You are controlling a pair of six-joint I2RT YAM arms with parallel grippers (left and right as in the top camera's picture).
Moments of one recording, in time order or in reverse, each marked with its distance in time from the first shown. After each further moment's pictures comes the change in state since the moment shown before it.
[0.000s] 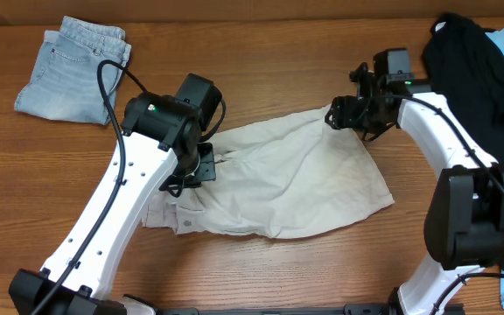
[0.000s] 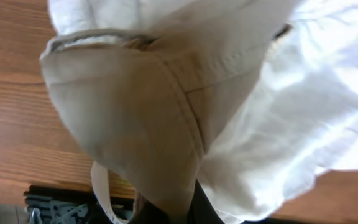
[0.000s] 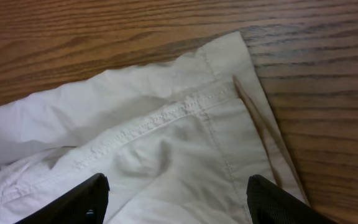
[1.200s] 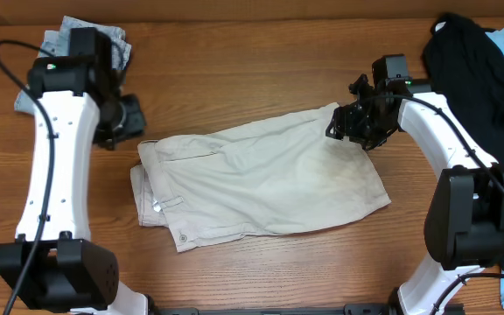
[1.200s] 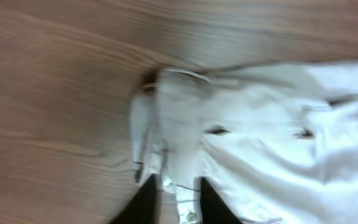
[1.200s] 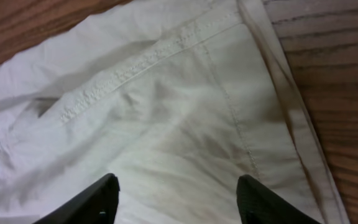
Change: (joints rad) left arm 0.415 0.161 0.190 0.106 0.060 0.291; right arm 0.000 0.000 0.000 -0.146 -0.036 0.026
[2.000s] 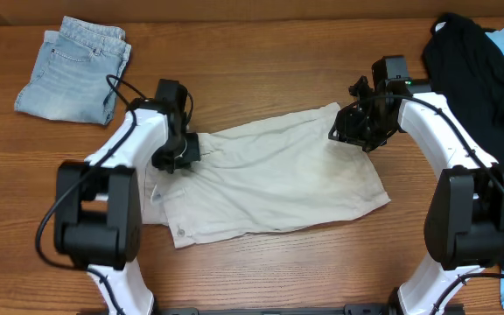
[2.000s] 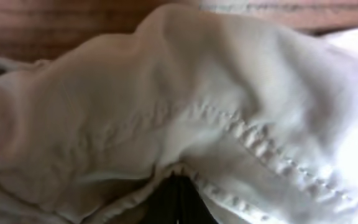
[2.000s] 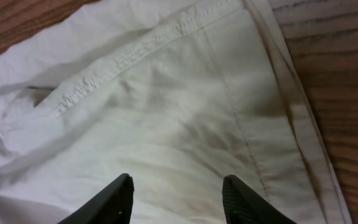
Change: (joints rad) left arm -0.154 0.245 -0.428 0.579 0.051 -0.006; right arm 0.000 0.000 0.000 -0.023 -0.001 0.000
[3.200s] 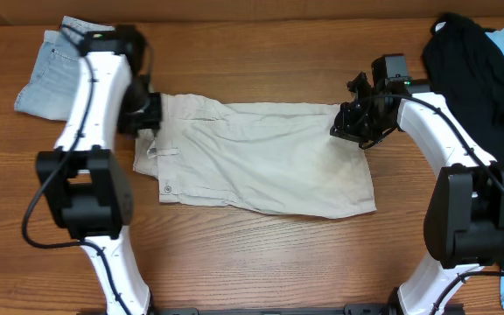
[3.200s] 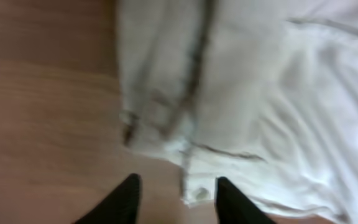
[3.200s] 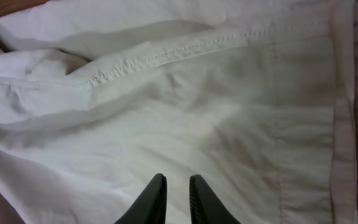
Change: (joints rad) left arm 0.190 0.183 0.665 -0.625 -0.042 0.182; right arm 0.000 0.010 -0.002 0.064 -0.060 0.028
